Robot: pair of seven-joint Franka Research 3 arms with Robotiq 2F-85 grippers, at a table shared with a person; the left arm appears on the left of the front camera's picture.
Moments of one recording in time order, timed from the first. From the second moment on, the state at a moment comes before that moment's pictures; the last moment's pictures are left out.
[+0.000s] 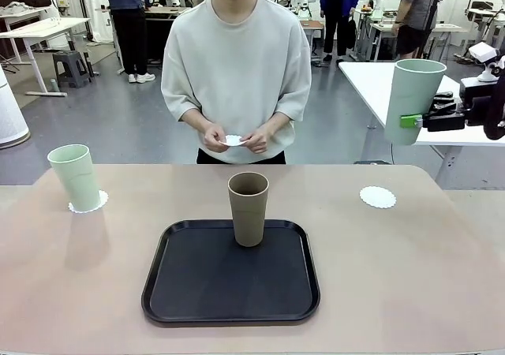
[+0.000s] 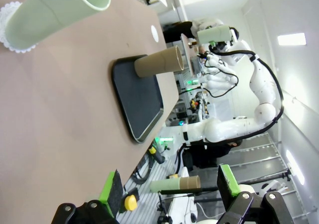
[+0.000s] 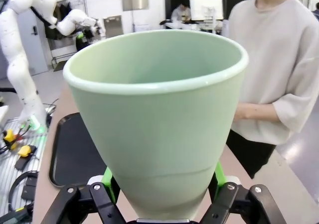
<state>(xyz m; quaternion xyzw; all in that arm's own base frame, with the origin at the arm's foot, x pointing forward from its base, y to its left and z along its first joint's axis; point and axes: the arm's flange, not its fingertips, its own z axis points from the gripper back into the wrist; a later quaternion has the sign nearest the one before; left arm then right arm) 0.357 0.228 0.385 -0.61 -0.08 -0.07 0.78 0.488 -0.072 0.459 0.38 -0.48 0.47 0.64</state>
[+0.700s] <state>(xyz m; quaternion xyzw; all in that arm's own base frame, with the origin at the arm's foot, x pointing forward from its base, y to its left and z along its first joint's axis) 0.357 0.228 0.385 -0.61 -0.08 -0.07 0.78 0.538 -0.129 0.348 0.42 -0.43 0.54 0.59</state>
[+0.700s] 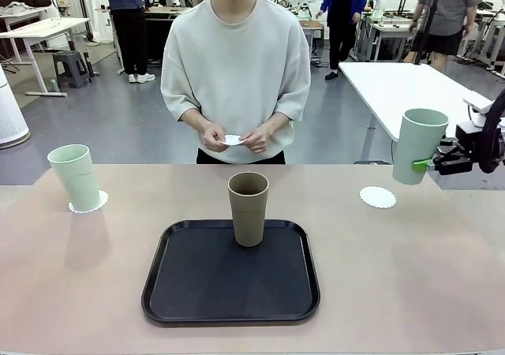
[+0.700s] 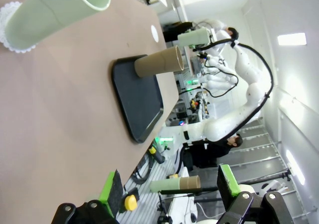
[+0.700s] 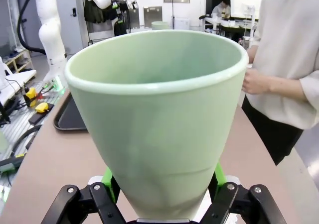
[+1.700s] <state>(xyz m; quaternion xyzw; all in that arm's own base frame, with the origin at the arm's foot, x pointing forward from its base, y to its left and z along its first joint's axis) 0.357 0.228 0.385 -0.61 -0.08 -0.08 0.78 0.592 -0.125 0.281 0.43 -0.46 0.49 0.60</state>
